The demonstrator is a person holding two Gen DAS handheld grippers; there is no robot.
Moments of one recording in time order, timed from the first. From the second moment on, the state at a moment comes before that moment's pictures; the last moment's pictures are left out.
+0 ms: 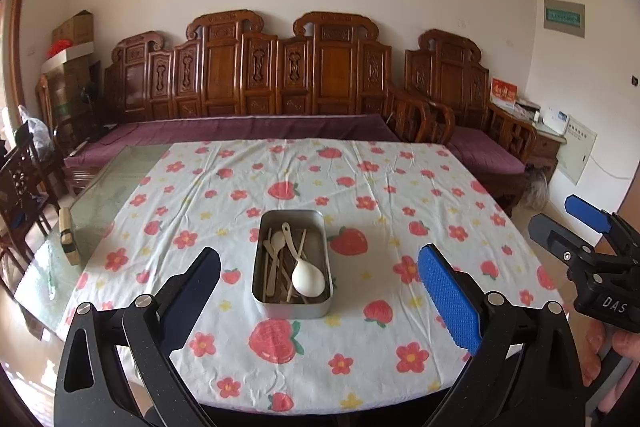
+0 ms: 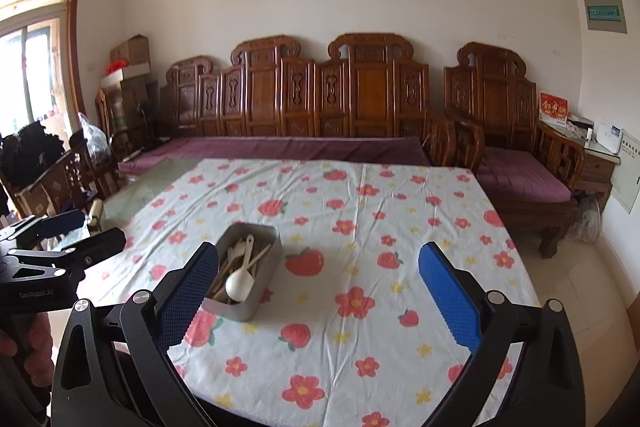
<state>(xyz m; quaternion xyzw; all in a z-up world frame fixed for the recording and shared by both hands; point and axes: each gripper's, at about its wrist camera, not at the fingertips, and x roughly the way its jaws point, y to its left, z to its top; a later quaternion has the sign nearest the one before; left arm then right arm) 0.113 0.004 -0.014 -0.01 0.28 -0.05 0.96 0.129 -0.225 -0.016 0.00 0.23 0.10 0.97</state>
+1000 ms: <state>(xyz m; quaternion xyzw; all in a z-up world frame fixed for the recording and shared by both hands) 0.086 -0.002 0.010 -0.01 0.23 -0.04 0.97 0.098 -0.226 0.019 0.01 0.19 0.11 0.98</state>
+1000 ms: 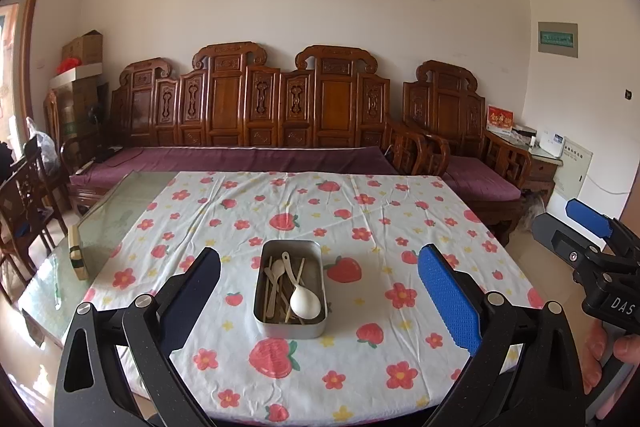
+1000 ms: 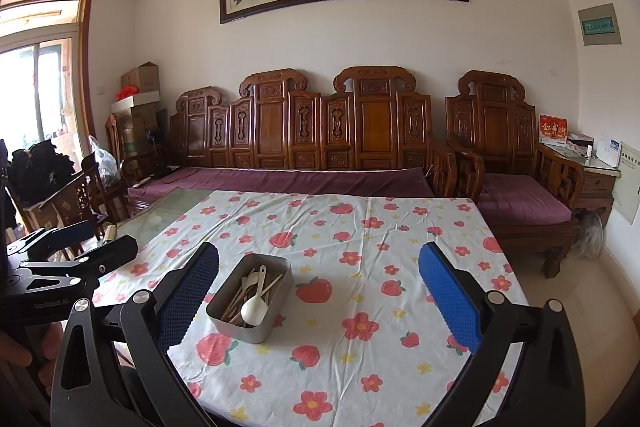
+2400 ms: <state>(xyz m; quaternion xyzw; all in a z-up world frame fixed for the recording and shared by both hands) 0.080 -0.013 0.014 -0.01 0.22 -0.04 0.97 0.100 -0.222 0.014 0.01 0.19 0.11 0.98</state>
